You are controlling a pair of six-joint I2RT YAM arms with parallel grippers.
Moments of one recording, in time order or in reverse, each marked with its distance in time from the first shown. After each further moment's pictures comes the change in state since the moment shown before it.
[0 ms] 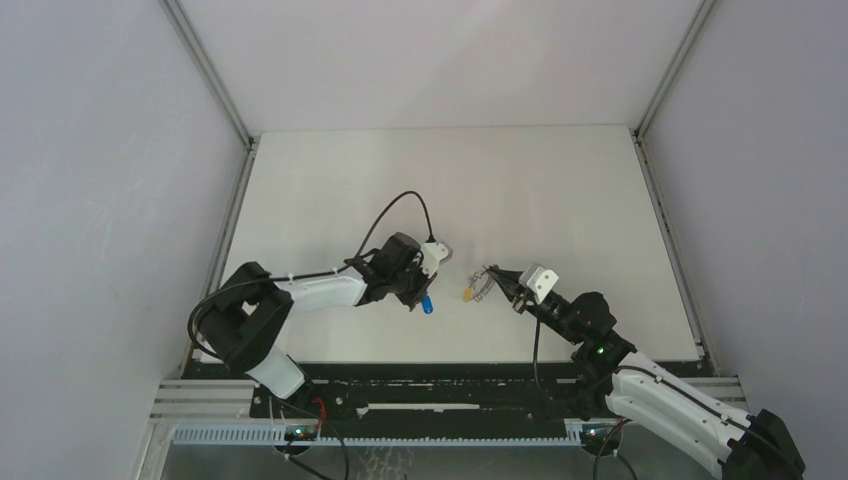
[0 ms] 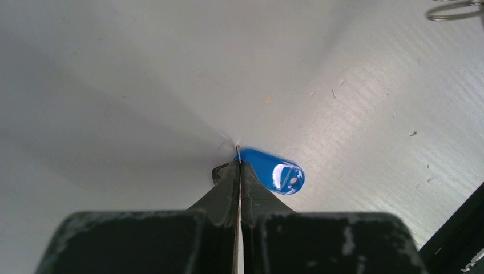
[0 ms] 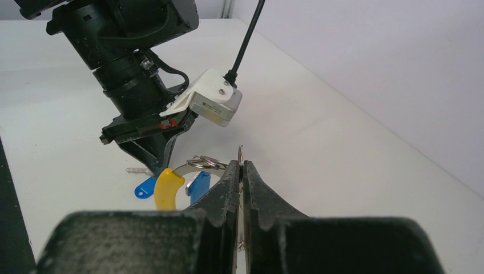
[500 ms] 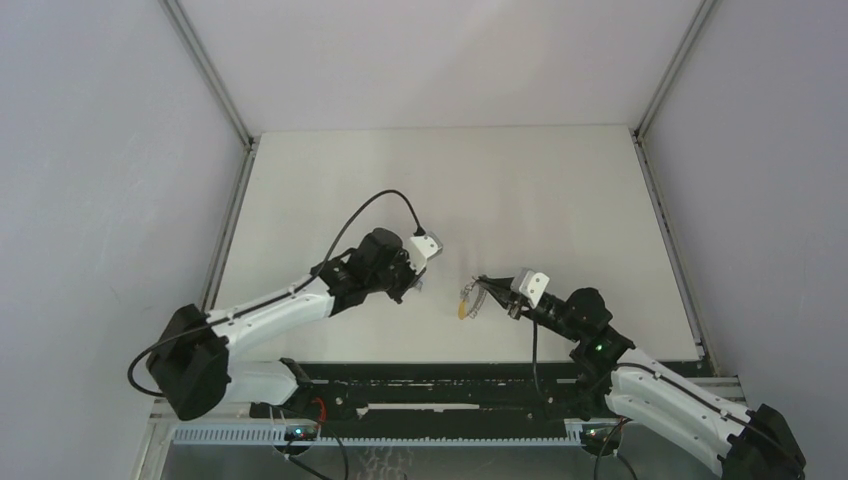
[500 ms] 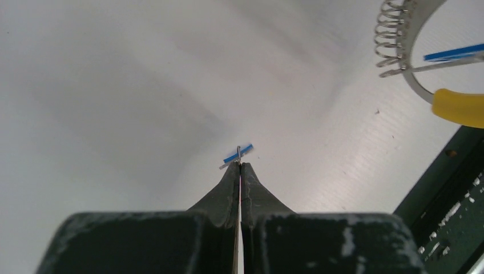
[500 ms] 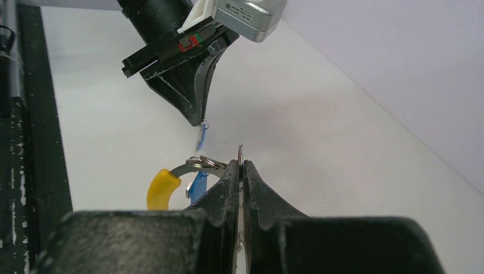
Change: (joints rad) left arm -0.021 -0.283 0.001 -0.130 -0.064 0.081; right arm 0.008 0.033 0.022 -0.035 -0.137 -0.006
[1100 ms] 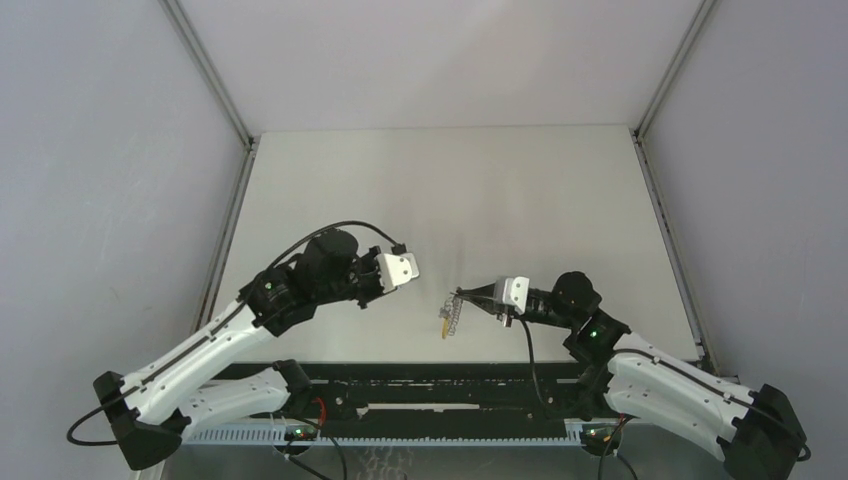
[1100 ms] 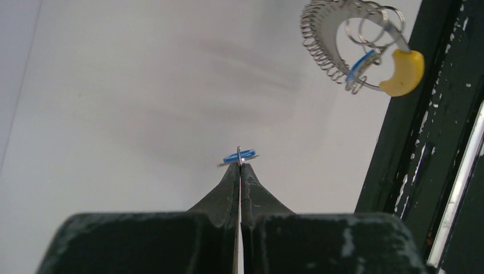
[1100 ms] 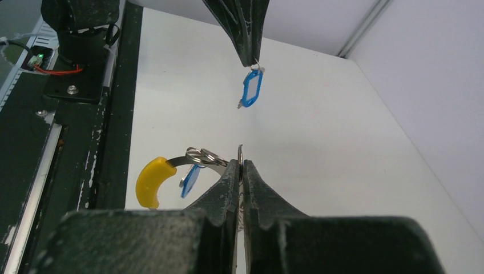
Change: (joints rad) left arm -0.063 -0.378 0.183 -0.414 0.044 0.322; right arm 0.072 0.111 0.176 -0.115 -0.241 -0.097
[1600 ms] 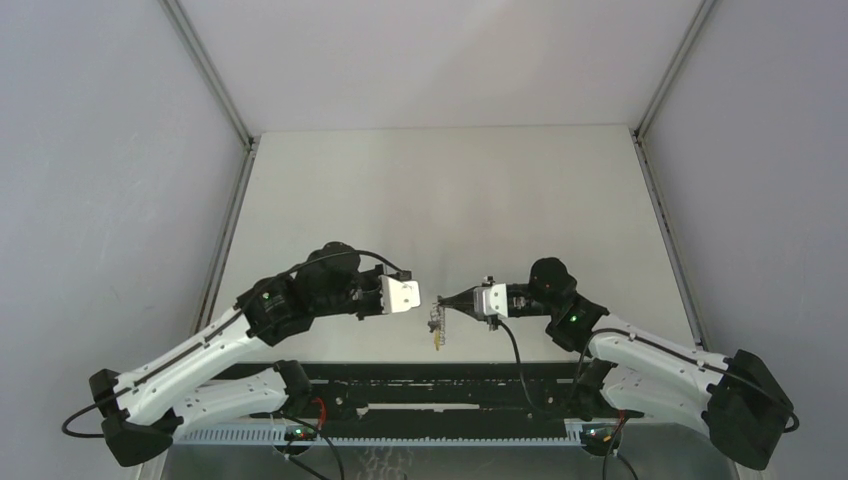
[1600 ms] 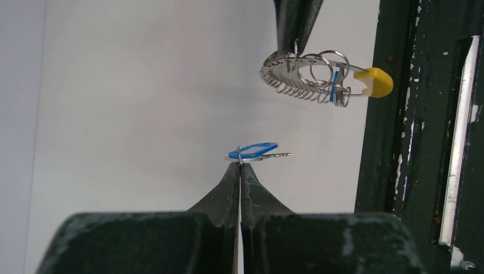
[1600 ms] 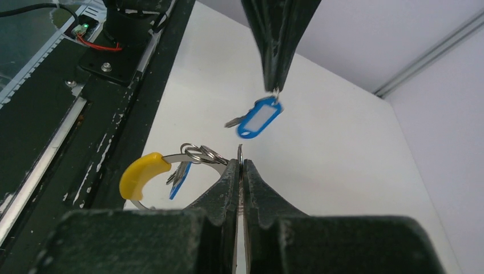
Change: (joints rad) left arm -0.100 -0.054 -0.013 -0.052 0.020 0.146; right arm 0.021 0.208 0.066 0.037 -0.196 -0.177
